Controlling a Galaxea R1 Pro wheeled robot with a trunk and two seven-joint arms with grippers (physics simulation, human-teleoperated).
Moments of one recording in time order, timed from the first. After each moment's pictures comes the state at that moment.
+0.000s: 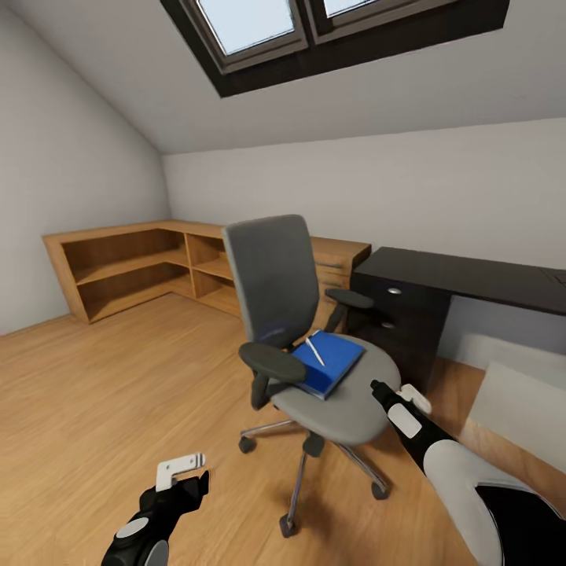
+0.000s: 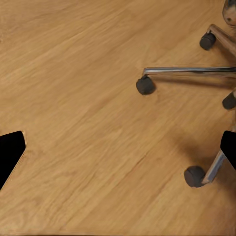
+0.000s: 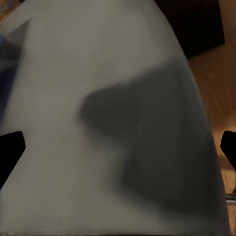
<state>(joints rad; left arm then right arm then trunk) 0.00 -0.03 -0.14 -1.57 0.31 0.58 0.41 -0.89 -0.04 -0.08 -0.22 -0.73 -0.07 -0.14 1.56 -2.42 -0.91</state>
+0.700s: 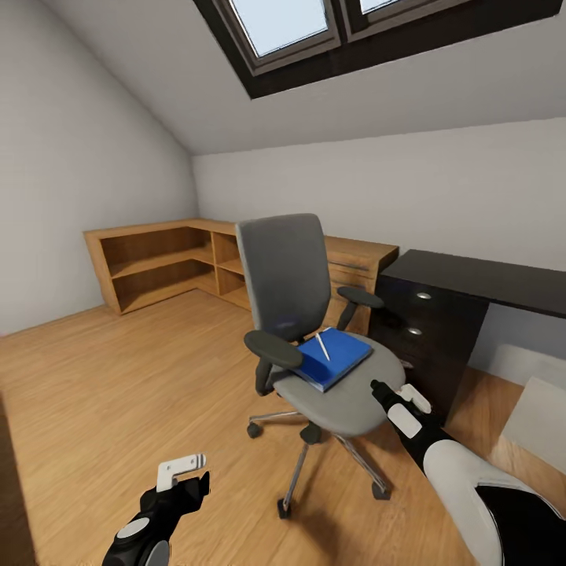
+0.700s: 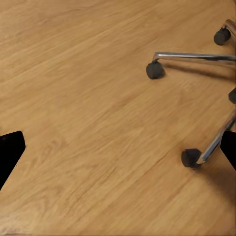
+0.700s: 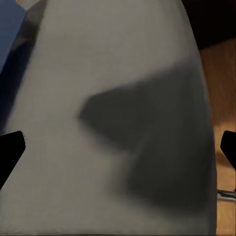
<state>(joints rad) 0.00 -0.03 -0.15 -1.57 0.31 0.58 0.41 -0.89 -0.04 -0.07 -0.22 -0.74 -0.07 -0.14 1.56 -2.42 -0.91</state>
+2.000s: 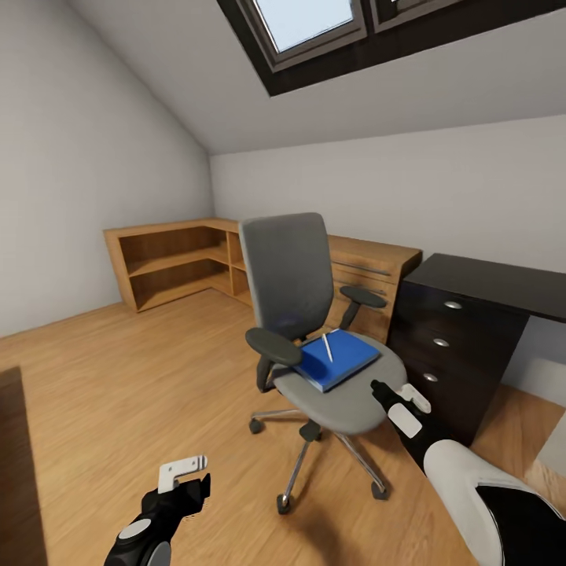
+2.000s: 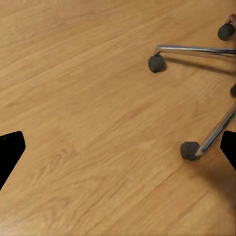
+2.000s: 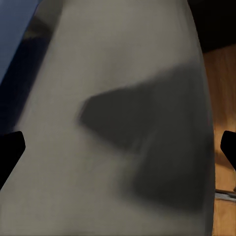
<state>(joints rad) 0.00 -0.03 -0.15 -1.56 0.31 0.58 0.41 -0.89 -0.04 -0.08 -0.22 -0.73 -0.06 -0.14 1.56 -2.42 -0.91</state>
